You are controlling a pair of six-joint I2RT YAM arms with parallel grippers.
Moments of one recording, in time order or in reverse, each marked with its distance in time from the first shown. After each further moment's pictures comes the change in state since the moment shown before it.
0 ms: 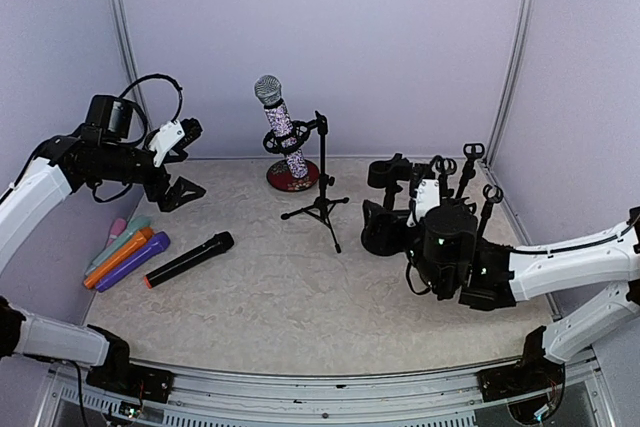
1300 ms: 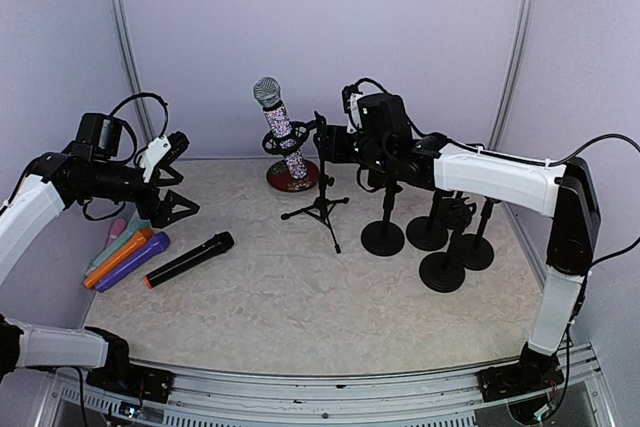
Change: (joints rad) left arm 0.079 -0.087 -0.110 -0.037 0.167 -0.091; right arm -0.324 0.557 0.964 -0.535 -0.591 0.022
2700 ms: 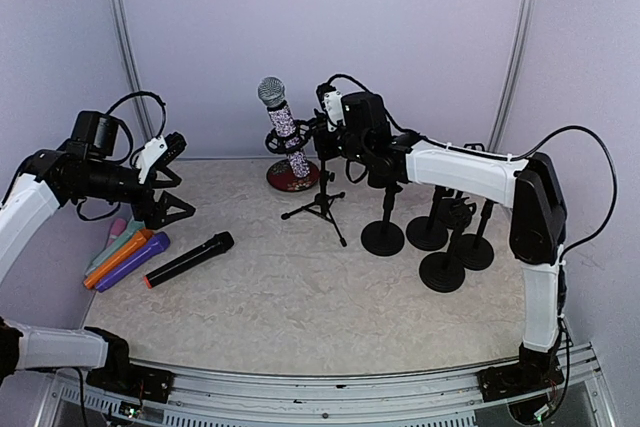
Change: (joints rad) left arm 0.000 -0.015 0.034 -0.082 0.019 0.035; right arm -0.023 0.205 0.199 0.044 -0.022 -0.324
